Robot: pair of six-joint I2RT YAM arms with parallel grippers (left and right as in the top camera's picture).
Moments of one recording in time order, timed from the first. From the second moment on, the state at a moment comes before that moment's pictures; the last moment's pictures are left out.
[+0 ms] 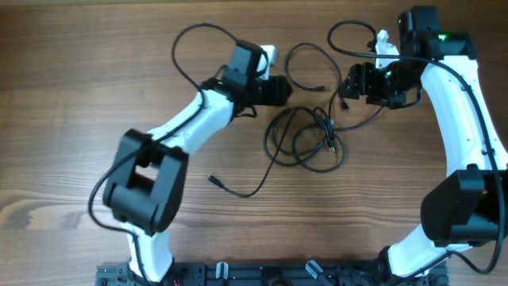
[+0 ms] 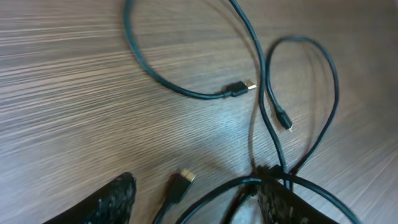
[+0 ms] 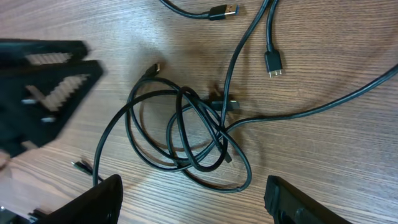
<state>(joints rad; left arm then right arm) -0.49 2.00 1.36 -0.20 0.34 -0.37 0.00 1.81 1.65 -1.24 -0.38 0.07</state>
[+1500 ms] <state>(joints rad) -0.63 2.17 1.36 -0.10 0.33 -0.11 0.00 1.81 1.65 -1.26 -0.38 0.04</state>
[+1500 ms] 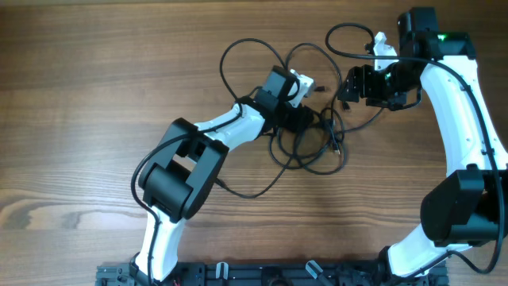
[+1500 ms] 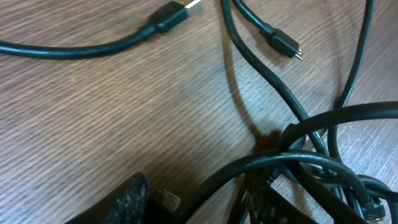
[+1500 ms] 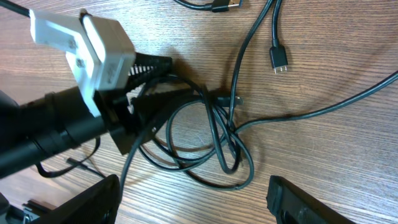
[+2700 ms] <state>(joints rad) -0.57 1.77 1.36 -0.40 0.16 -0.14 0.05 1.81 1.65 -1.21 -0.47 0.04</state>
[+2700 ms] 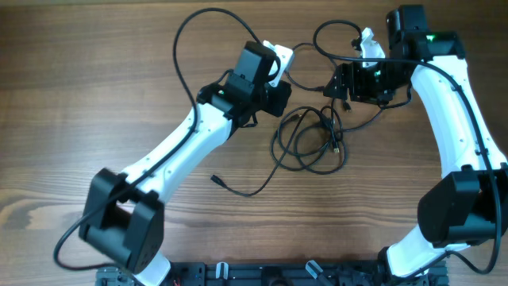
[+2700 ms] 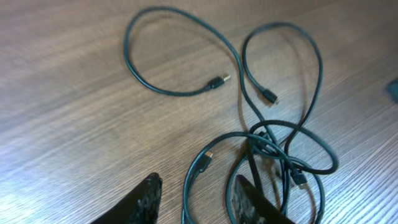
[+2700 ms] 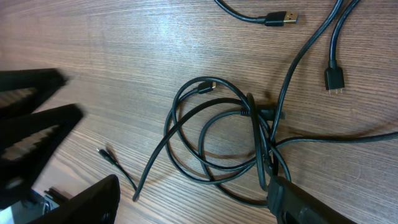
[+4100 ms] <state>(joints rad) -0.59 1.73 1.35 -0.28 0.07 0.07 0.05 1.81 1.65 -1.19 -0.47 0.04</state>
